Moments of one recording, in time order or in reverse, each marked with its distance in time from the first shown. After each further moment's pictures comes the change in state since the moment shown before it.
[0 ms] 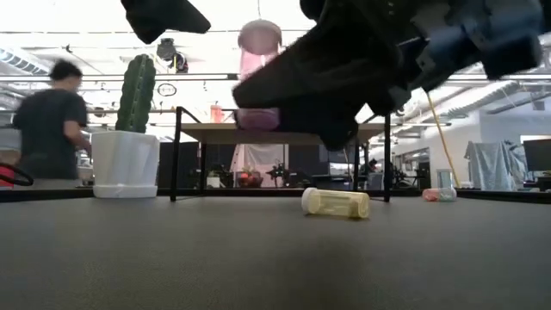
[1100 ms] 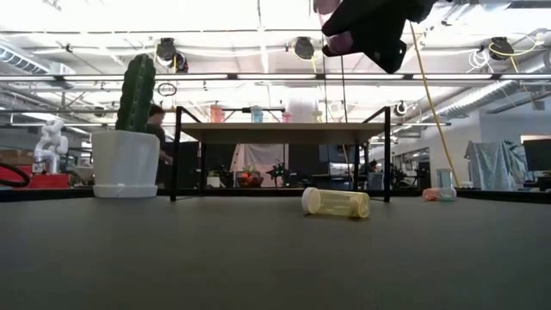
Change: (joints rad) left arm 0.233 0.087 0.462 -0.318 0.109 0.141; right arm -0.110 -0.526 -0.002 -0.739 0.035 0.189
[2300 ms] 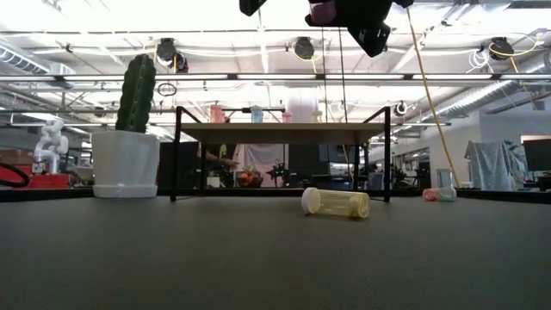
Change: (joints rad) left arm 0.027 0.135 0.001 0.183 0.097 -0.007; right arm 0.001 0.001 0.001 0.136 0.000 -0.136
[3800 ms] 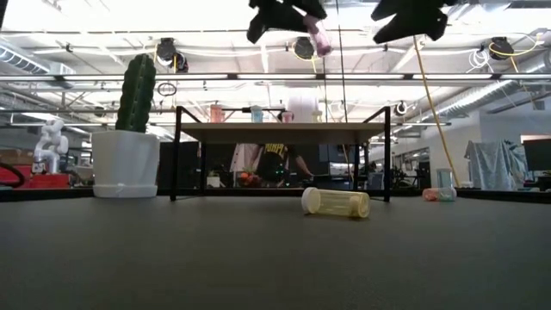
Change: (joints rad) left arm 0.270 -0.003 0.056 -0.010 -0.006 0.042; right arm -0.002 -0.334 -0.001 -0.556 0.303 0.123
